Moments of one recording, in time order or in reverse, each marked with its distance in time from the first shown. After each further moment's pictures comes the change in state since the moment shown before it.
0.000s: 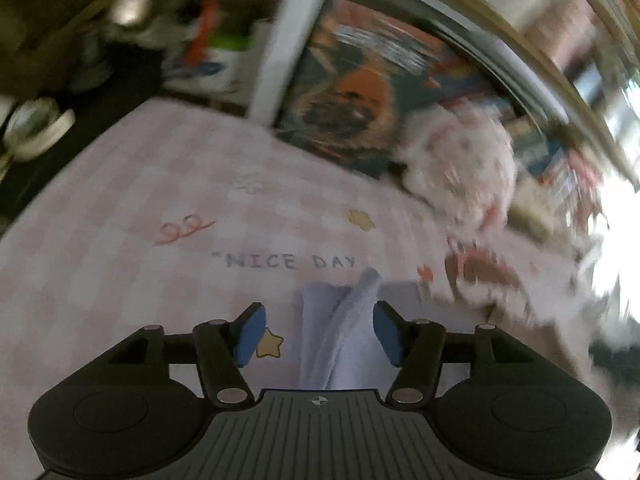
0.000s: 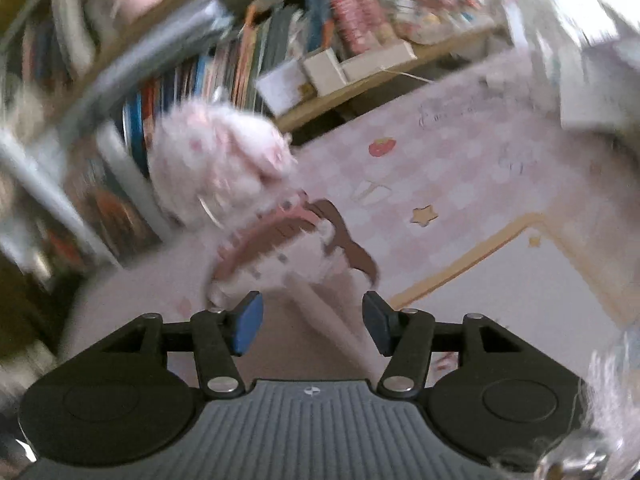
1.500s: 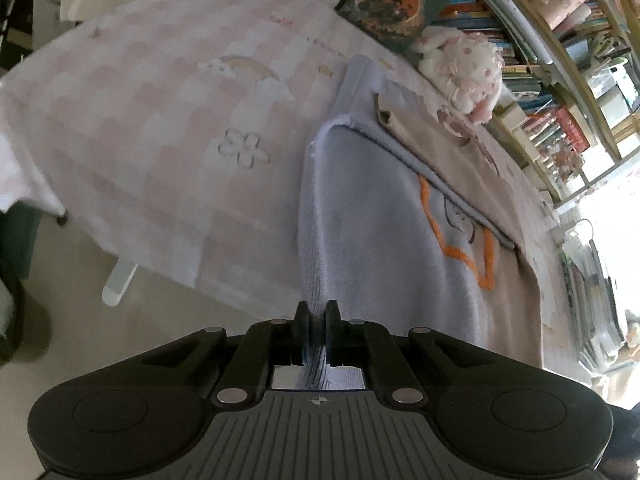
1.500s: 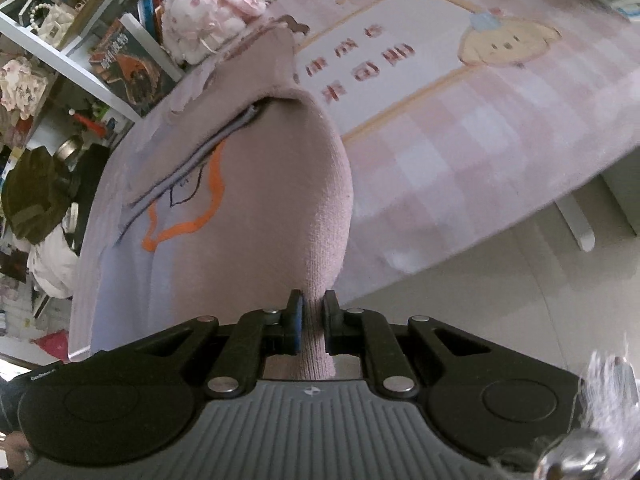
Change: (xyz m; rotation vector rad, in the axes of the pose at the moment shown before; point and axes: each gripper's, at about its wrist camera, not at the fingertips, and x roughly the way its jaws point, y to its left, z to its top) left arm -0.155 0.011 -0.202 -0.323 0.196 -0.038; right arm -0.155 -0.067 -0.205 0.173 0.278 0.120
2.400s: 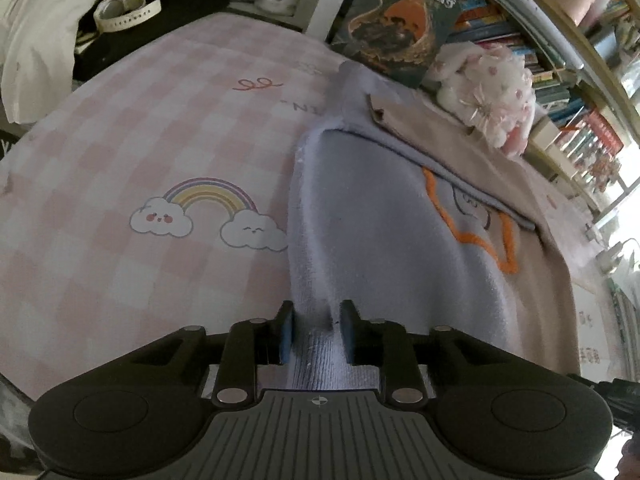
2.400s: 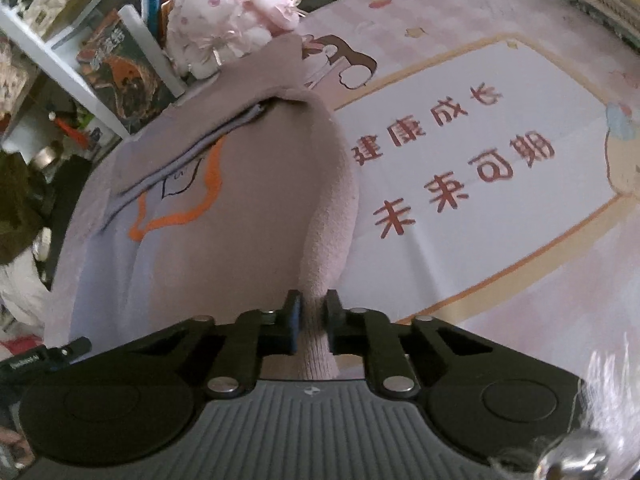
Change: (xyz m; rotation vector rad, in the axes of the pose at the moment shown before) left arm 0.073 -0.019 0.116 0.148 -0.071 0.119; right arm 0.098 0.070 0.087 -0.071 -0.067 -0.063
